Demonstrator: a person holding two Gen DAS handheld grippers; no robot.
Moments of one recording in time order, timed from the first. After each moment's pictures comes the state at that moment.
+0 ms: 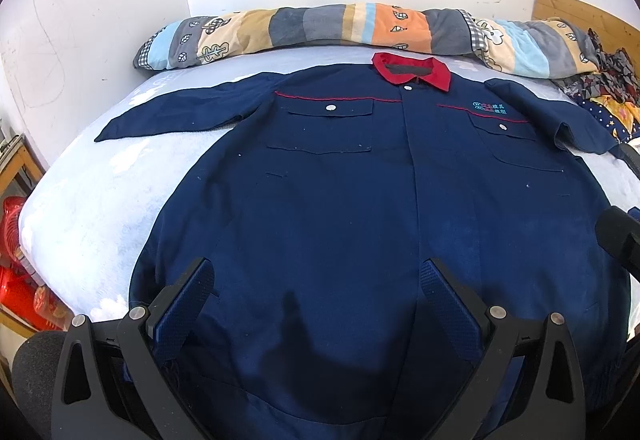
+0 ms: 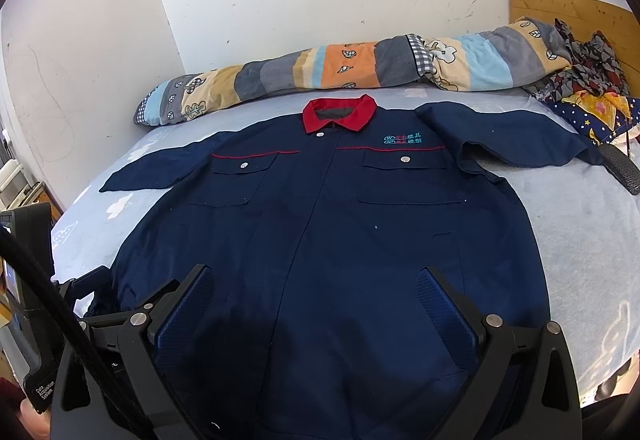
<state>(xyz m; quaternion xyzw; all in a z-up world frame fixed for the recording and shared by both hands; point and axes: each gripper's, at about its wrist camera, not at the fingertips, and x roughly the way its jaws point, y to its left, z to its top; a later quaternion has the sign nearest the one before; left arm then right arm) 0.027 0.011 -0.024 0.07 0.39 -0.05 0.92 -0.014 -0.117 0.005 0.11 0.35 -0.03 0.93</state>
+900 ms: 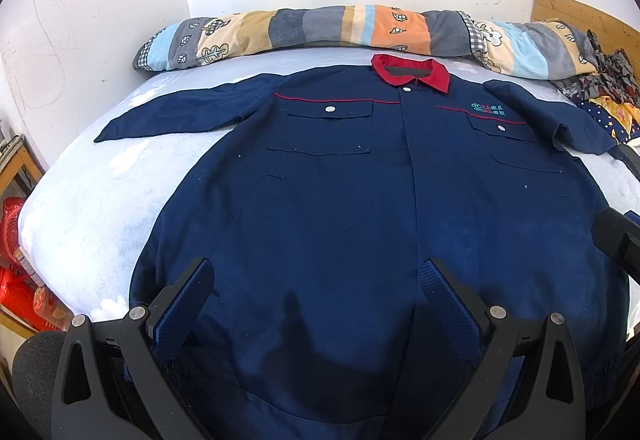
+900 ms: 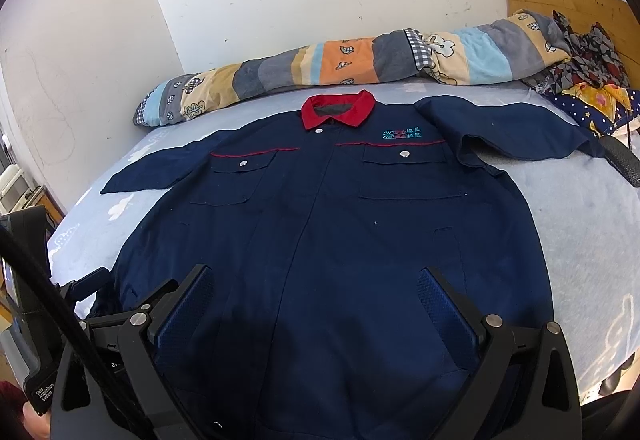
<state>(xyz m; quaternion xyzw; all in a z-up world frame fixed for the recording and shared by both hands) 0.024 0.010 -0.022 0.07 0.38 -0.05 0.92 -0.013 -0.119 0.004 0.13 0.36 -0.03 0.92</state>
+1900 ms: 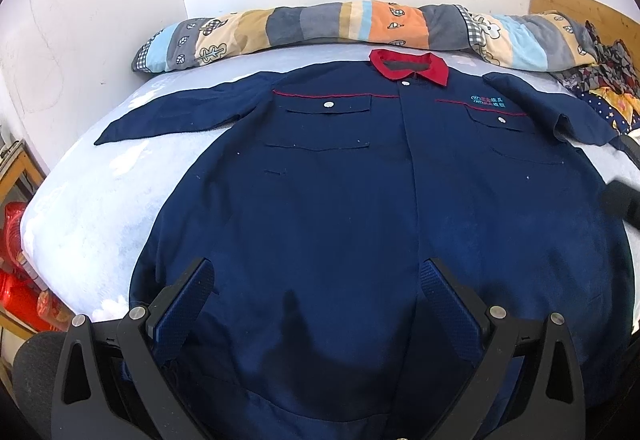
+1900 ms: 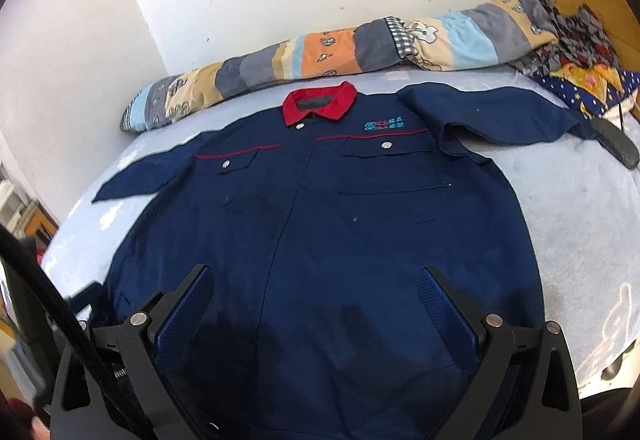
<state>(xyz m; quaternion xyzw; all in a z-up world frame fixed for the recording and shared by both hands) 0.025 0.010 -0.028 0.08 0.39 -0.05 0.92 -0.010 -0.144 0.004 0.16 0.37 -0.05 0.91</state>
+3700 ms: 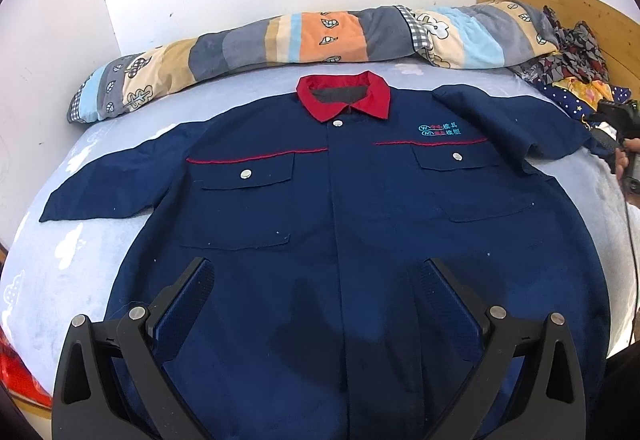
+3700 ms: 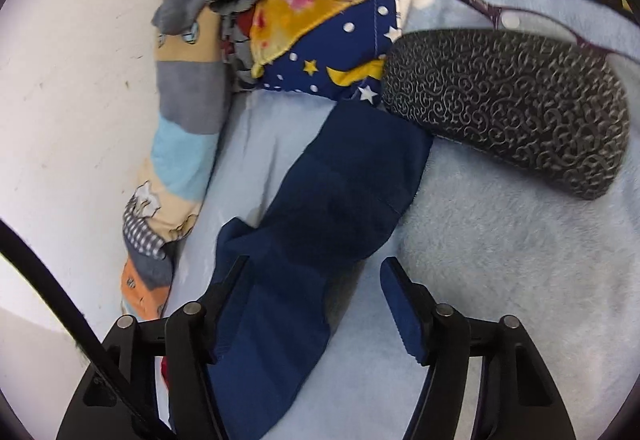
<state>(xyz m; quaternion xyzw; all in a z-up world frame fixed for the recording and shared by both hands) 0.110 -0.064 0.000 0.12 0.38 -0.15 0.91 0.069 -0.606 -0.072 0.55 0.26 -0.28 0.75</state>
